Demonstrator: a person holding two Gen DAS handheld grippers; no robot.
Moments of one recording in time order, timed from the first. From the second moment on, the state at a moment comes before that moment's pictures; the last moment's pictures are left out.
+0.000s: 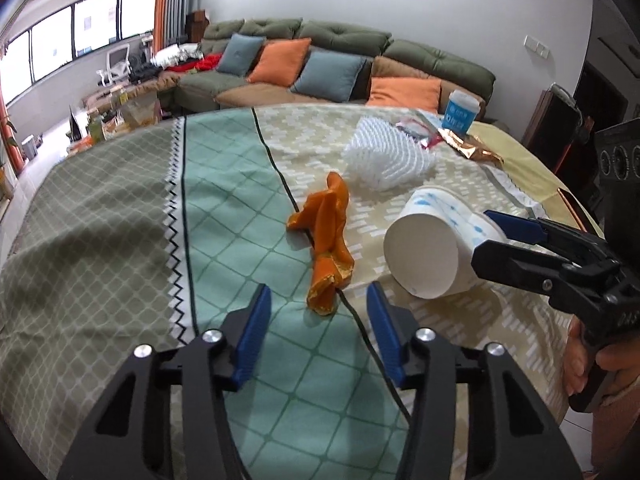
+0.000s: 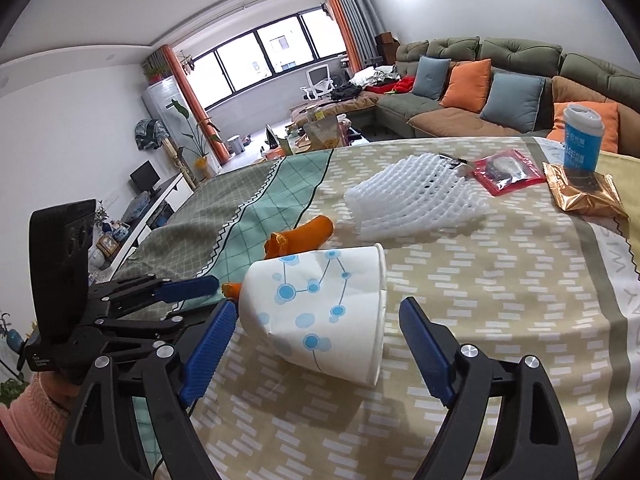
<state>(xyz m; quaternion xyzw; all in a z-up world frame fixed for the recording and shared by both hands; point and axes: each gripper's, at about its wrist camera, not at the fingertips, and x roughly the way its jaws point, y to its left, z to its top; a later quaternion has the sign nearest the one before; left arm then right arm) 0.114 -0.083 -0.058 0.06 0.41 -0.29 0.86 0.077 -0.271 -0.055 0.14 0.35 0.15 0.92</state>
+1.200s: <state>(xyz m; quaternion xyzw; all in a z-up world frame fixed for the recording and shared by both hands) 0.088 -0.039 -0.042 0.00 0.39 -0.30 0.87 0.072 -0.270 -0.047 0.15 0.34 0.17 0.91</state>
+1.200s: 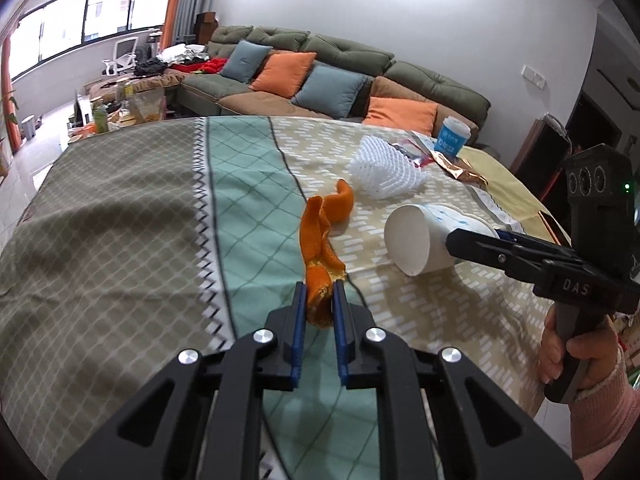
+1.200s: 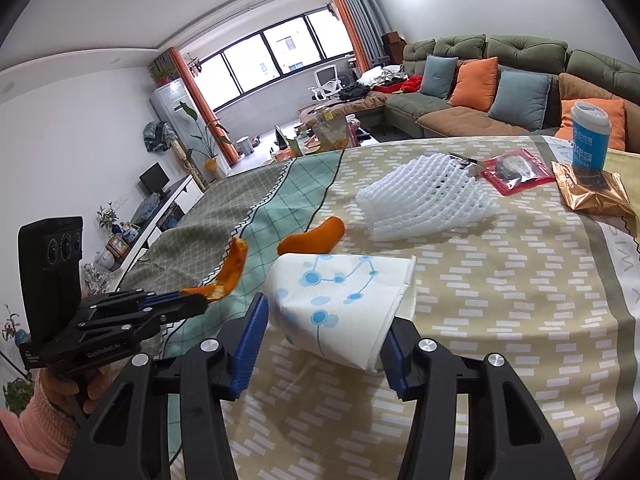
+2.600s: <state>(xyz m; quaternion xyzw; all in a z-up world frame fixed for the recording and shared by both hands) 0.021 0.101 -0.017 -0.08 0.33 -0.18 0.92 0.075 -0.167 -0.020 0.10 0.31 0.33 0.89</state>
